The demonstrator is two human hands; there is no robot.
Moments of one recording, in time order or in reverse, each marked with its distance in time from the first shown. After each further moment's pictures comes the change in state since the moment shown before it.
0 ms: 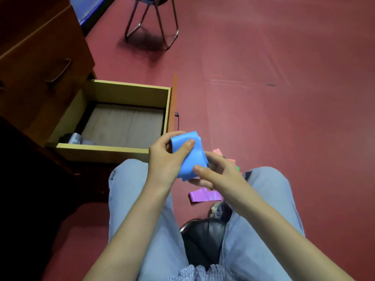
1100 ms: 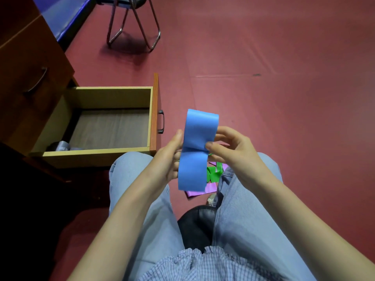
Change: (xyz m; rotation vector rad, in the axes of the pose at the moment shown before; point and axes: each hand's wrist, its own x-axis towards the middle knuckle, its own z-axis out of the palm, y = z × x) left_hand -0.030 0.008 0.019 -0.016 -0.536 -0.393; right_hand -0.031 -0.026 -0.039 -0.054 0.163 -0.235
